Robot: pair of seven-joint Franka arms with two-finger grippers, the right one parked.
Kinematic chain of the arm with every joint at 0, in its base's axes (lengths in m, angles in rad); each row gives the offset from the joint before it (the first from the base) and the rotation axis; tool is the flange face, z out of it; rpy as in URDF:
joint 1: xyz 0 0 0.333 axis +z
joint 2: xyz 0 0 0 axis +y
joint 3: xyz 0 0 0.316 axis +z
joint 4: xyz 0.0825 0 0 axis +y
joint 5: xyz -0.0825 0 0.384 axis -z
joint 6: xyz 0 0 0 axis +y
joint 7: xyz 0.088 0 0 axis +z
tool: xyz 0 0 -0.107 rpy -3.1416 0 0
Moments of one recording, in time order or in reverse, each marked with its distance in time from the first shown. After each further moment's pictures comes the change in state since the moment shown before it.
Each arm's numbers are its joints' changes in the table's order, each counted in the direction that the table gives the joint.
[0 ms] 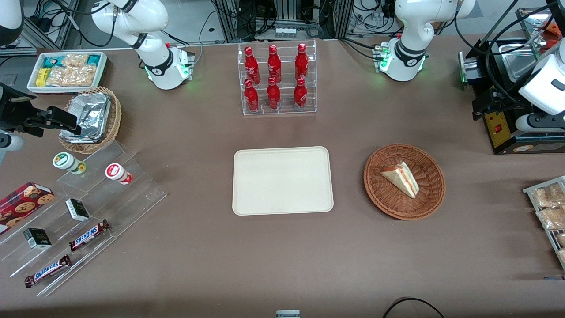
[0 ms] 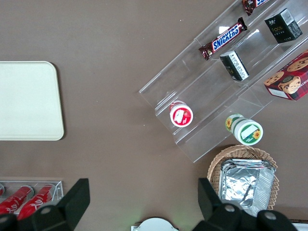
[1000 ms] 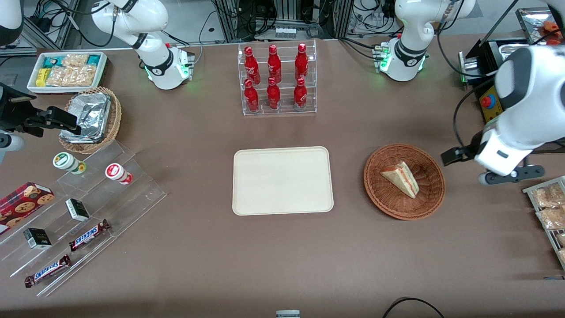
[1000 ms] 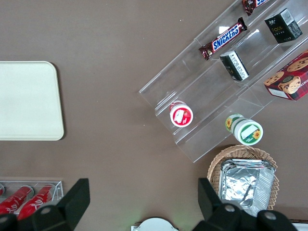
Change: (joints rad) arm -0.007 0.095 -0.010 0.324 0.000 -0.443 0.306
